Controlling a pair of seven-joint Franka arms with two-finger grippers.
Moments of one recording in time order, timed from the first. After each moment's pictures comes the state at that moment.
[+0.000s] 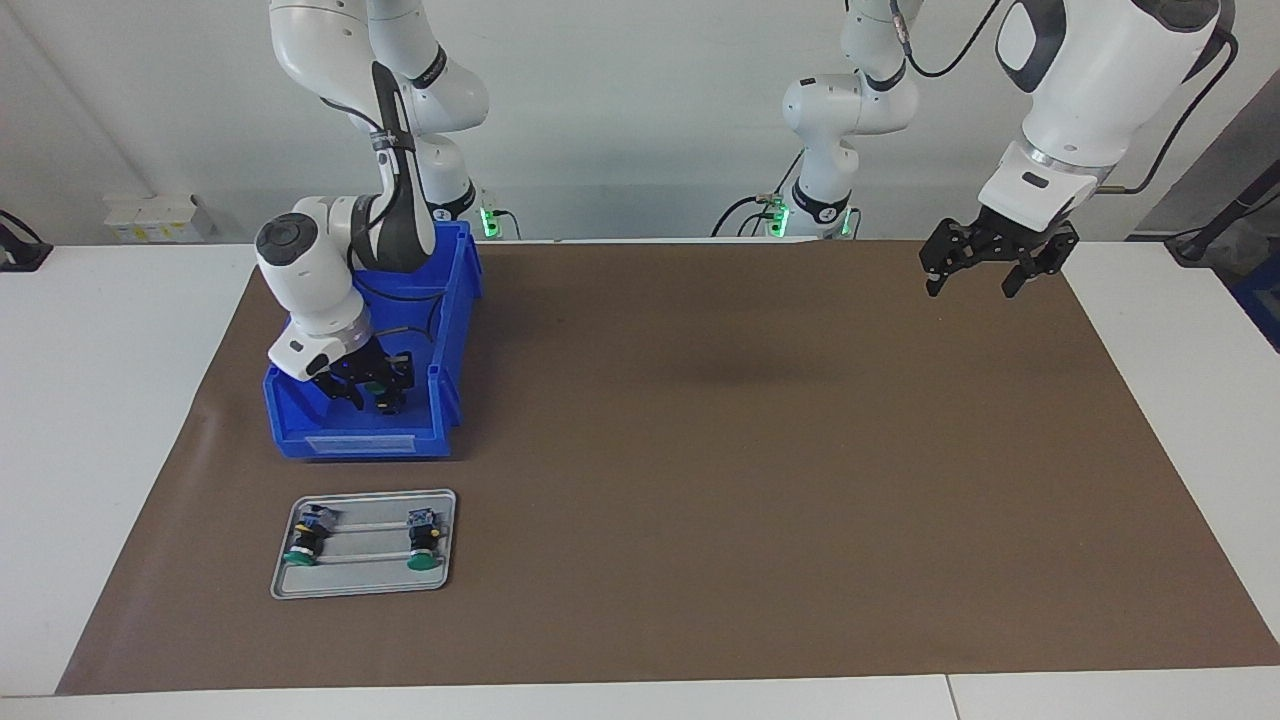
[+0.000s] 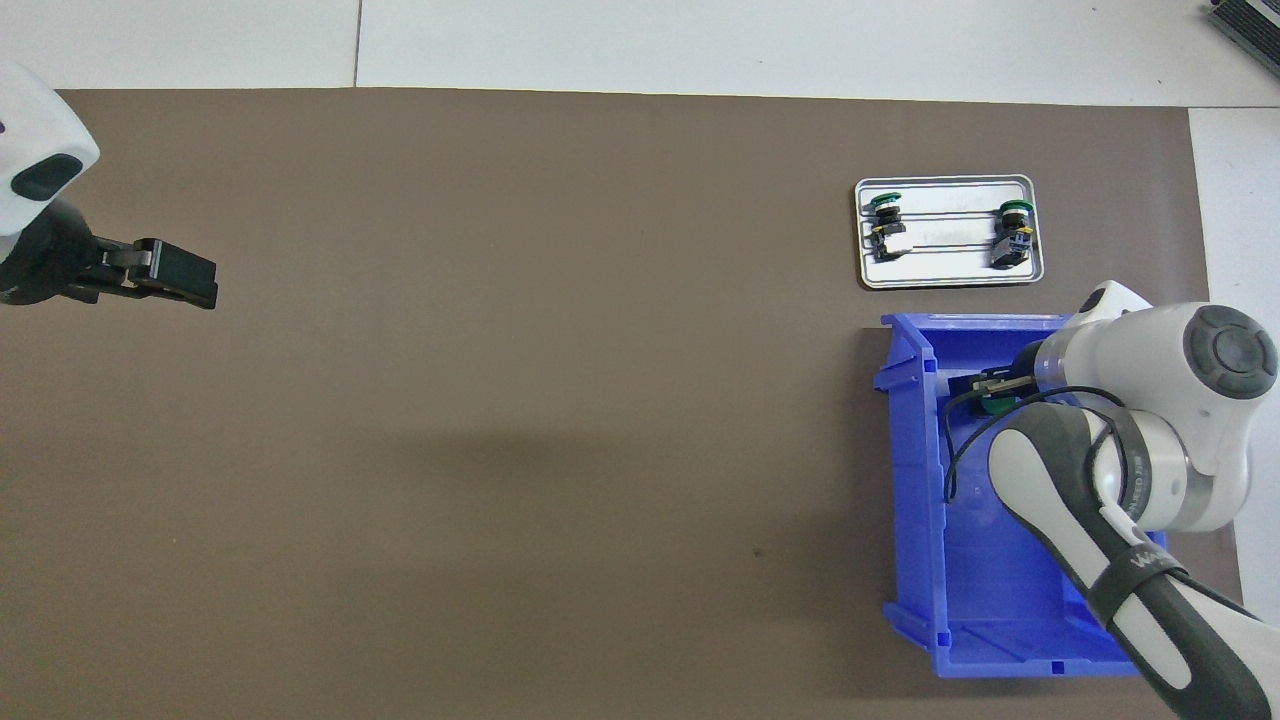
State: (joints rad) left arm -0.04 0.06 -0.09 -1.50 0.01 1.57 -0.01; right arm 0.11 0.08 -0.15 -2.24 0.02 2.39 -0.17
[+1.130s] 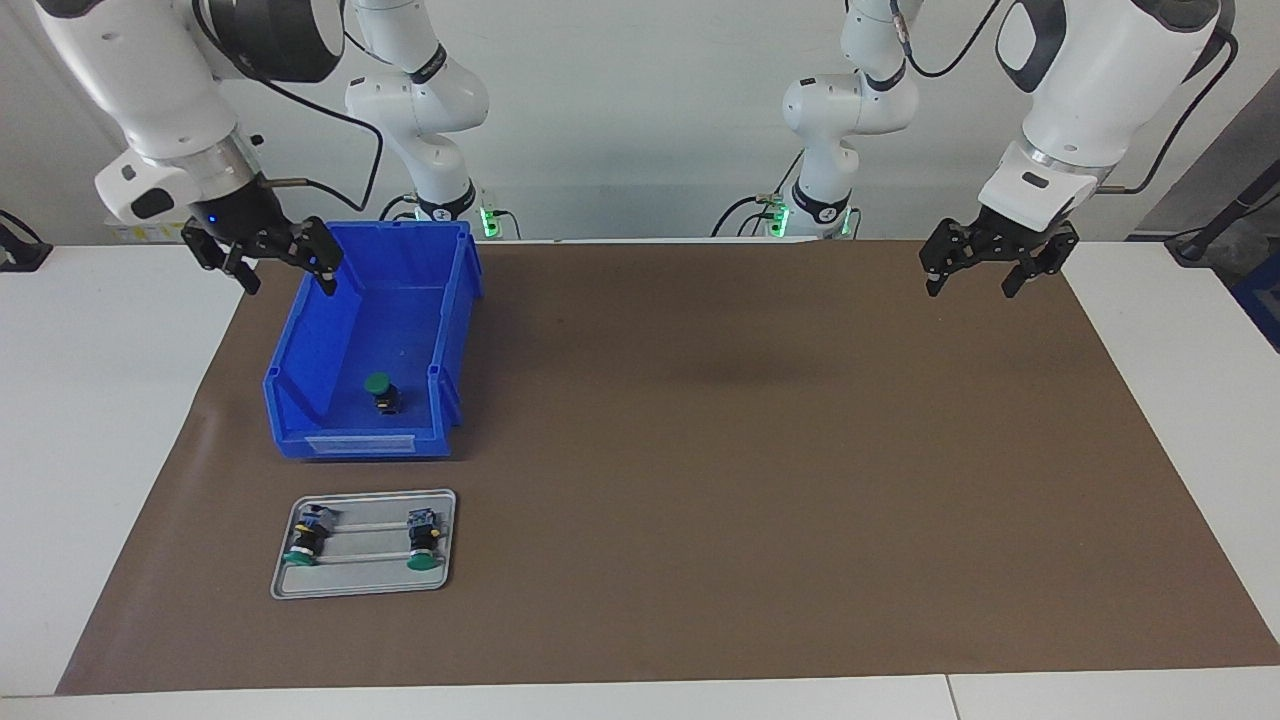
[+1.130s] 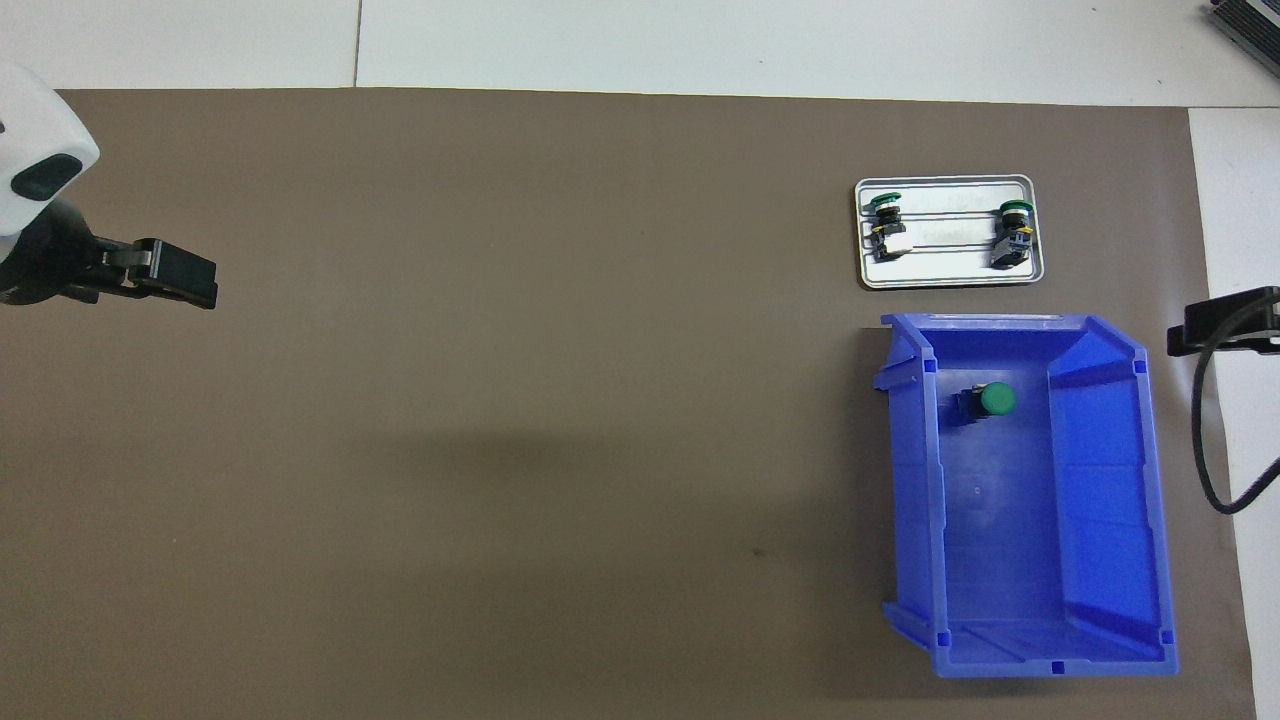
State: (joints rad) left arm -0.04 0.06 -0.08 -1.50 0.01 1.57 -0.01; right arm 0.07 -0.07 -0.16 -1.59 0.01 1.50 0.06
